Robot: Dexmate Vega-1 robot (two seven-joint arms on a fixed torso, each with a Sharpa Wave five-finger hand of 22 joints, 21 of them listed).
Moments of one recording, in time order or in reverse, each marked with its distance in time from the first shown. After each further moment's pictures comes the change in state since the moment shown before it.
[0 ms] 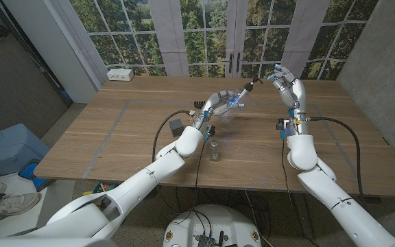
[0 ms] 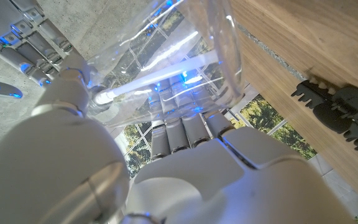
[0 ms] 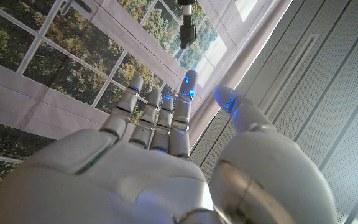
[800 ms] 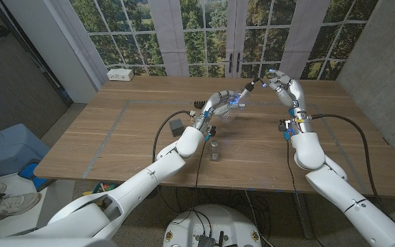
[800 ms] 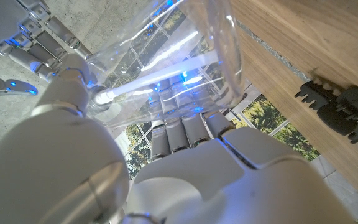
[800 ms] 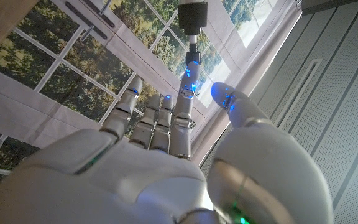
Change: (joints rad) left arm -0.003 -0.008 0.001 0.015 0.003 -0.018 0.002; left_hand 0.000 0.000 0.001 -0.001 -0.008 0.000 0.000 0.000 0.000 0.000 0.000 0.005 0.000 0.000 0.000 0.000 0.000 0.005 -0.005 -0.006 0.000; right arm -0.033 -0.109 -0.008 -0.105 0.087 -0.123 0.084; right_hand 0.088 0.008 -0.024 -0.027 0.027 0.096 -0.018 -0.023 -0.043 -0.016 -0.033 0.015 -0.033 -0.065 -0.026 -0.019 -0.023 -0.056 0.005 -0.027 -0.005
